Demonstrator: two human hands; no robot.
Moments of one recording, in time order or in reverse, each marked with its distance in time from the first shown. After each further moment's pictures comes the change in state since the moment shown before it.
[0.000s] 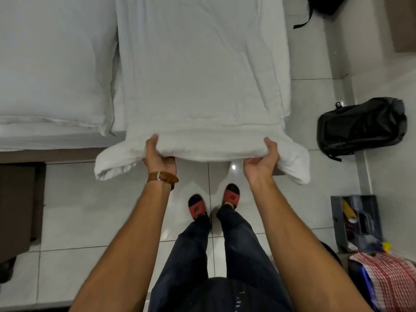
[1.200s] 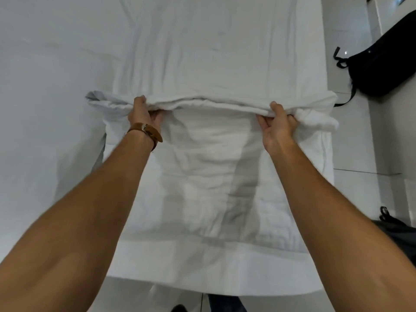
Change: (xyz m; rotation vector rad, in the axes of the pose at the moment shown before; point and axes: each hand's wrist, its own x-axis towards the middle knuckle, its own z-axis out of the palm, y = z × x) left_hand 0.455 0.082 0.423 0.106 0.024 0.143; right_hand 0.419 -0.030 0.500 -0.373 -0.234 -0.110
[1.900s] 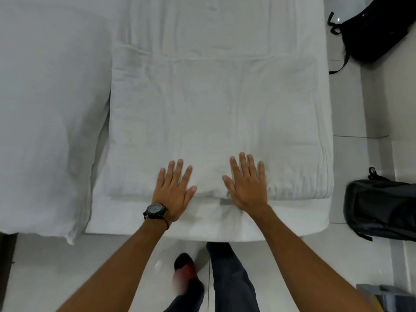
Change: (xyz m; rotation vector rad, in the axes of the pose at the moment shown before) left_hand -0.152 -0.127 -0.282 2.224 -0.692 0.767; right_hand -0.180 0.180 -0.205 -2.134 -0.443 -0.653
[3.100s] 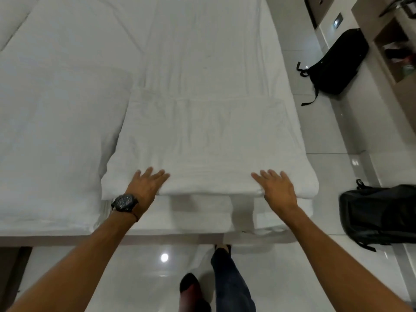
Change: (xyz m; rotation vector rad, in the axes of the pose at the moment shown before) left_hand -0.083 -0.039 -0.150 0.264 -0.188 0.020; right_hand -0.101 0.064 -0.090 -0.157 0.121 -0.020
